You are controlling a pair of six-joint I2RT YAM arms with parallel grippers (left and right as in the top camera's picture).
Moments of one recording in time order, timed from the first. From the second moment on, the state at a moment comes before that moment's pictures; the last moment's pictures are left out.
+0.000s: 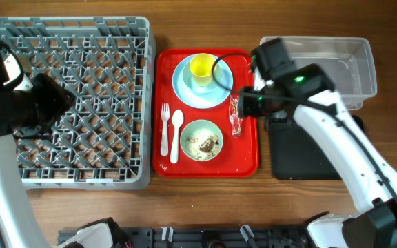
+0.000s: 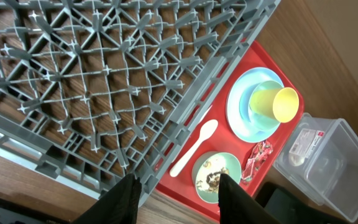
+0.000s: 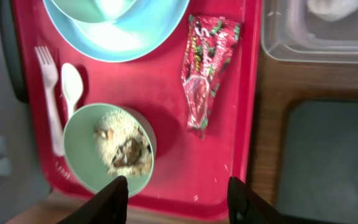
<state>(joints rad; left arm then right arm) 0.27 1.37 1.80 -1.57 0.24 -0.47 0.44 1.57 1.38 -1.09 -0.09 0.46</state>
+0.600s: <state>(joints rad) 0.27 1.37 1.80 -1.58 0.24 -0.47 0.53 1.66 0.84 -0.39 0.07 0.60</state>
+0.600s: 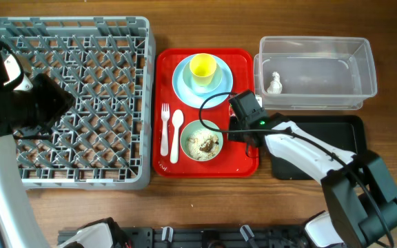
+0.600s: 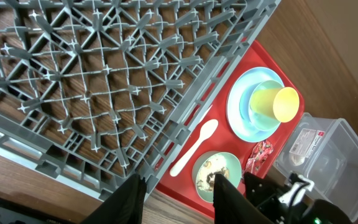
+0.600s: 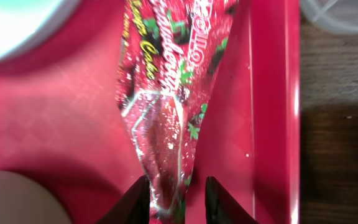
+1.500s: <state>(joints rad) 0.27 1.37 1.80 -1.58 0.24 -0.47 0.06 1.52 1.18 -0.65 0.09 0.28</state>
